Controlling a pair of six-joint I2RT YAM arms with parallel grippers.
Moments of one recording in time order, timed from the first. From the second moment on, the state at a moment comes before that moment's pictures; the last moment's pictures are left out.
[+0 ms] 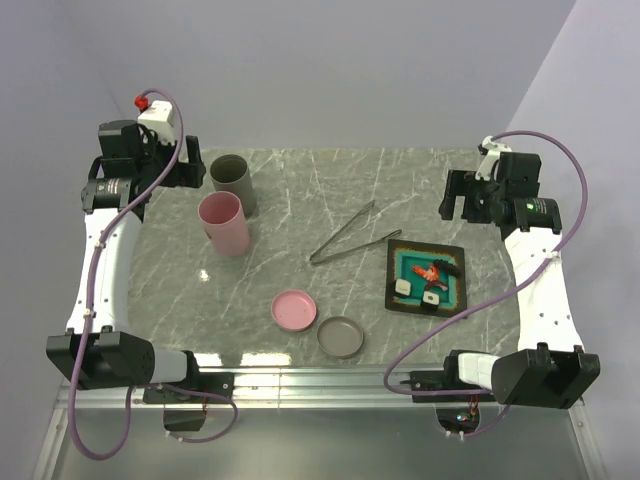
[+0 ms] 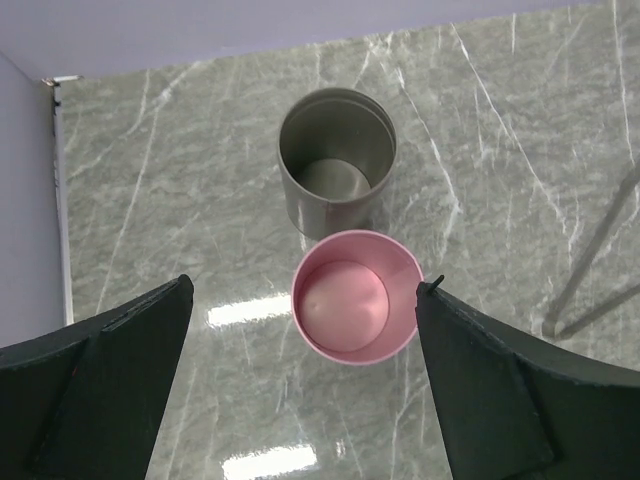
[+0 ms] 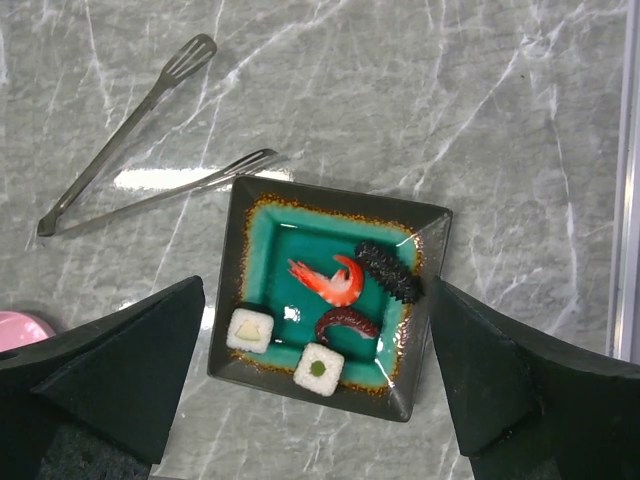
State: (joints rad) left arm 0.07 1.33 1.52 -0.65 0.24 0.09; right arm -0.09 1.23 1.36 -0.87 -0.17 0.01
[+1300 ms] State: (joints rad) left arm -0.59 1.93 1.67 -0.68 0.34 0.35; right arm -0.10 1.33 1.42 -0.93 -0.23 -0.01
